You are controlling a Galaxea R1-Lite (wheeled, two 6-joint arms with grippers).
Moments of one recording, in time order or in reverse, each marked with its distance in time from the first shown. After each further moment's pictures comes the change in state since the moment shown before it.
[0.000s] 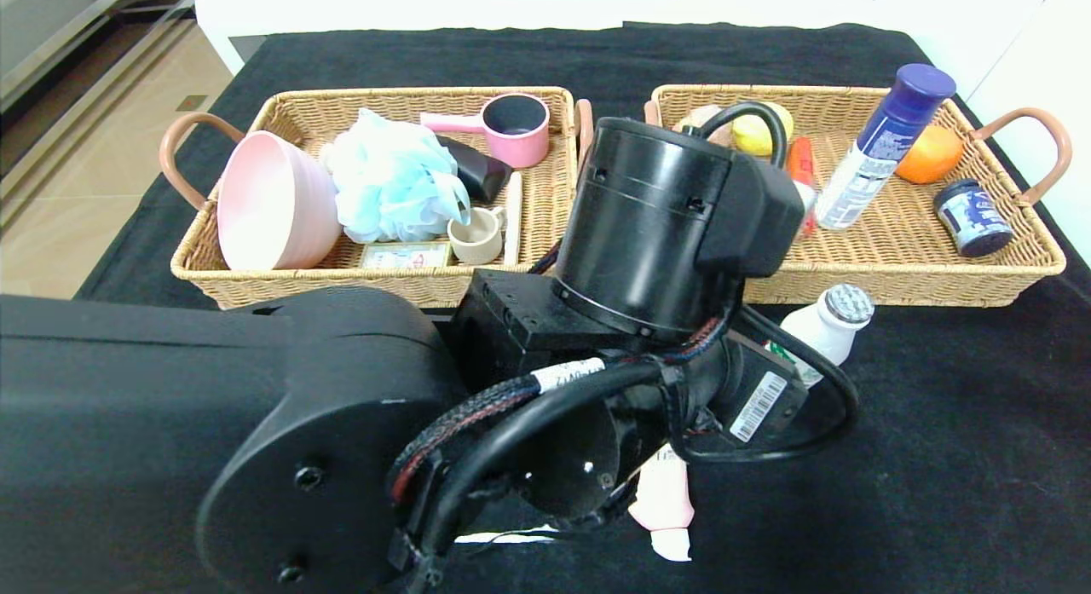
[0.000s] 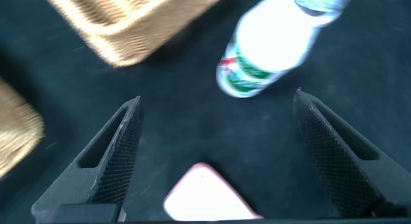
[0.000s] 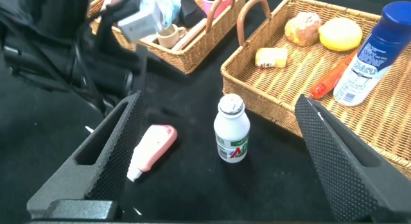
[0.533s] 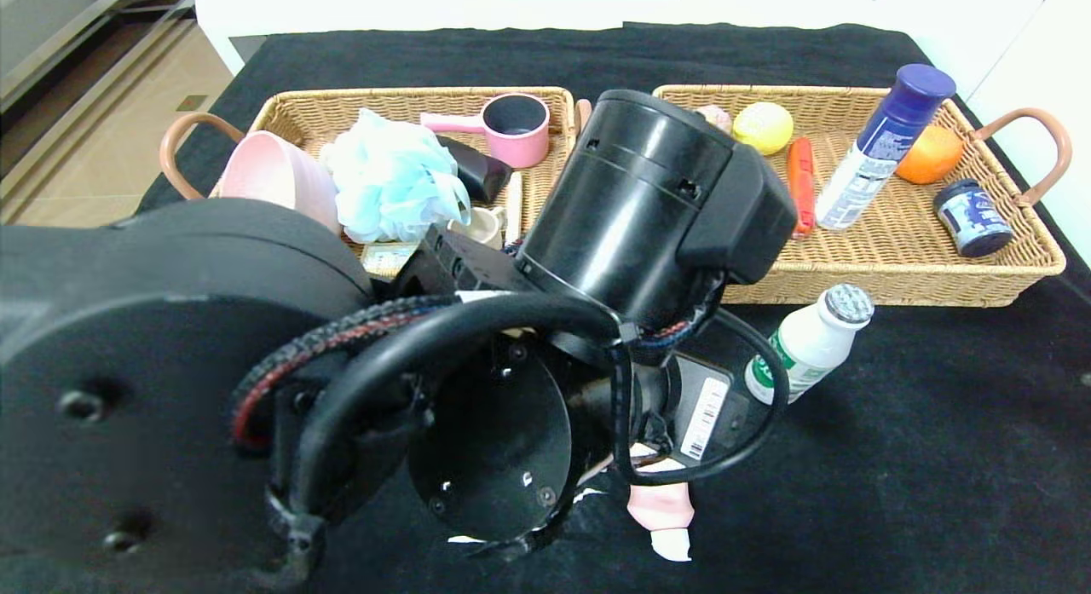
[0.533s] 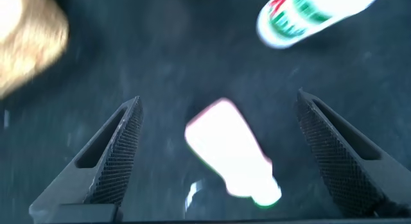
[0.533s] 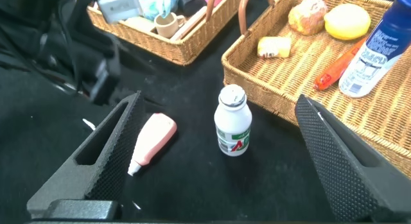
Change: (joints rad) left arm -0.005 -0.053 -0.079 0.372 0.106 -0.291; right arm -0.003 0.026 0.007 0.007 -0.002 -0.002
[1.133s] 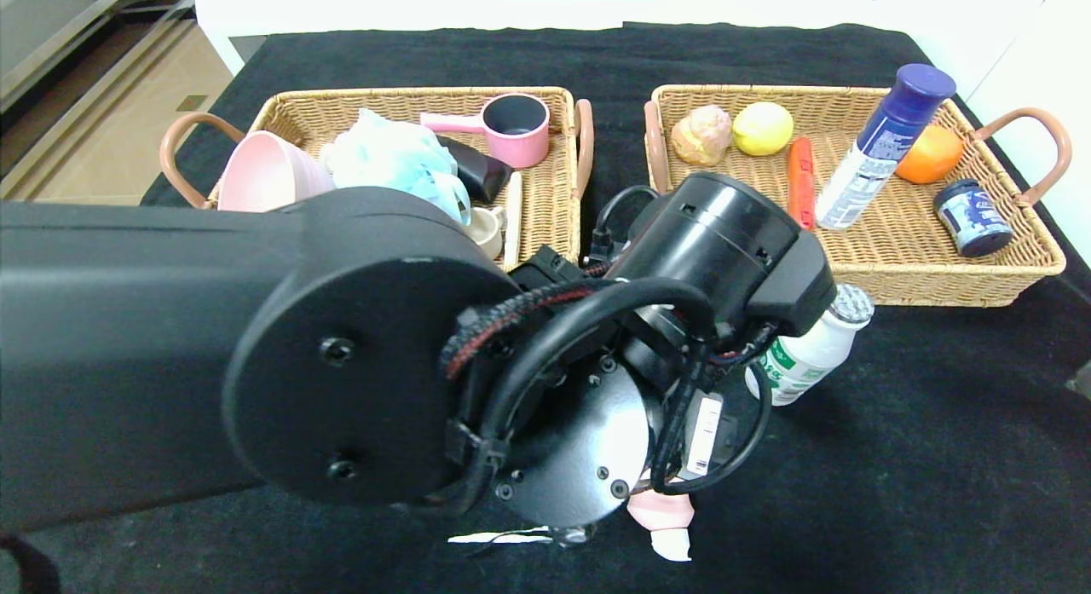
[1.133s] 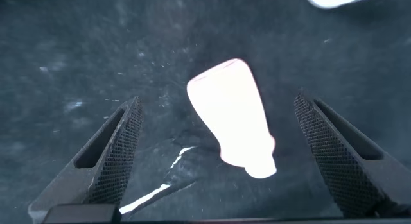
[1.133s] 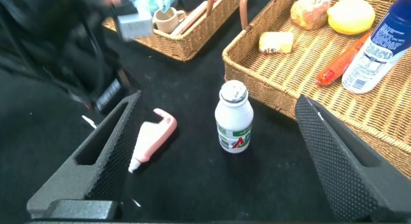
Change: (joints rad) left arm 0.001 0.114 -0.163 0.285 0.028 -0.240; right arm 0.003 0.009 0.007 -0.003 0.001 0.000
